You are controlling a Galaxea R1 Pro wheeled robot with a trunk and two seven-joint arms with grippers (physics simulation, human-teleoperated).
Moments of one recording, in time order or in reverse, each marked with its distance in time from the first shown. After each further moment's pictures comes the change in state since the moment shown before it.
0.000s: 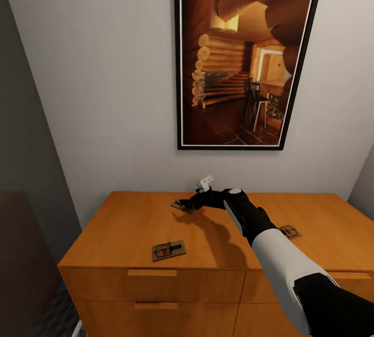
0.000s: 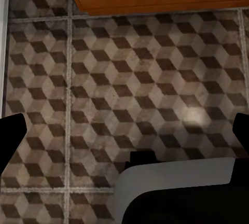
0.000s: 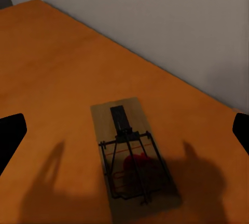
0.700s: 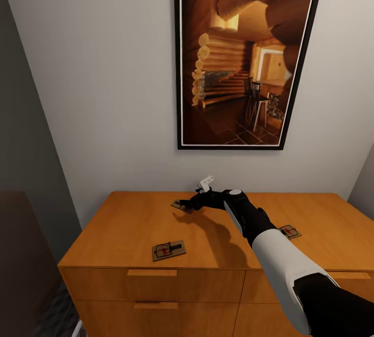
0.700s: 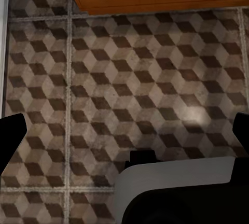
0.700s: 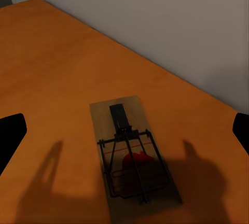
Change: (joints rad) left arm 0.000 0.000 0.000 0.000 0.000 0.000 0.000; right arm 0.000 -0.001 -0.001 0.013 0.001 -0.022 0.001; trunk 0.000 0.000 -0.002
